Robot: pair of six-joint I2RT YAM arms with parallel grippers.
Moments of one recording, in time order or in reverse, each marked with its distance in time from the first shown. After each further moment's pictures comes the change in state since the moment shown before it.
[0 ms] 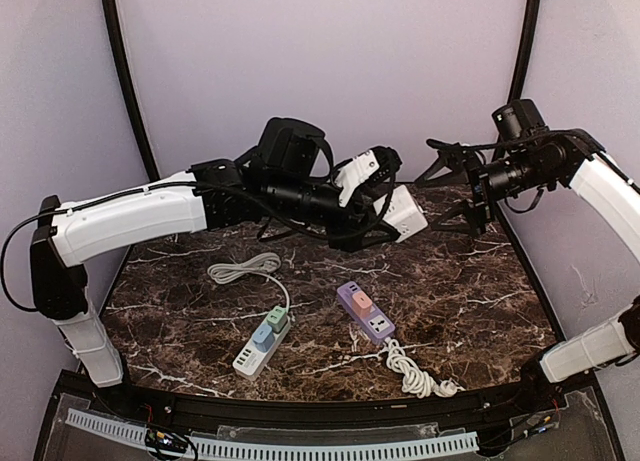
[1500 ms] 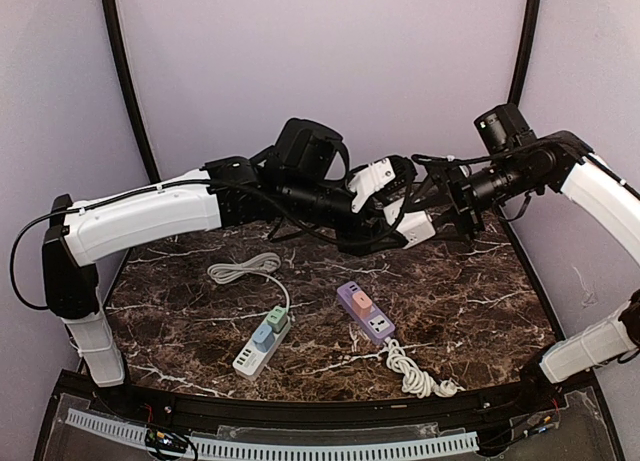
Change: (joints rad) left arm -0.024 0.071 0.098 -0.078 -0.019 0.071; right arm 0.116 0.016 -0.014 0.008 0.108 0.075
